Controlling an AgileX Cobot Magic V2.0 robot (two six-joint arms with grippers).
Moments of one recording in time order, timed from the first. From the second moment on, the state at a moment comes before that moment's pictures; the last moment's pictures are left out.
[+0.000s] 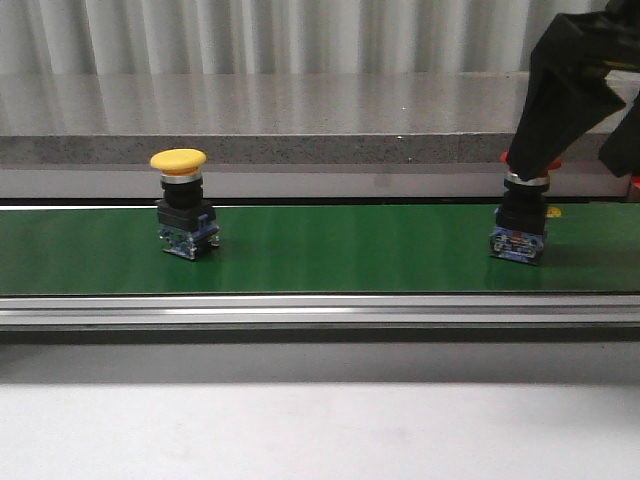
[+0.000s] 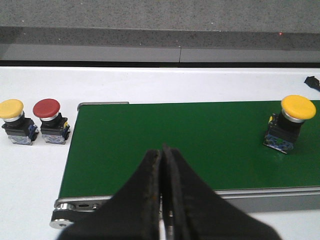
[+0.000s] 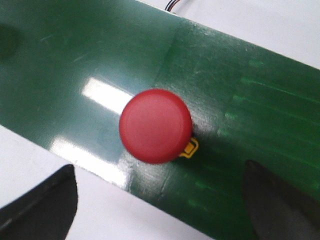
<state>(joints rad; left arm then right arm) -0.07 0.51 -0.55 -0.11 0.53 0.04 0.18 1.41 -1.01 0.32 0.73 -0.30</state>
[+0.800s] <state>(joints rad) -0.07 0.51 -0.55 -0.11 0.53 0.04 0.06 1.55 -1.29 0.25 0.90 -0.30</state>
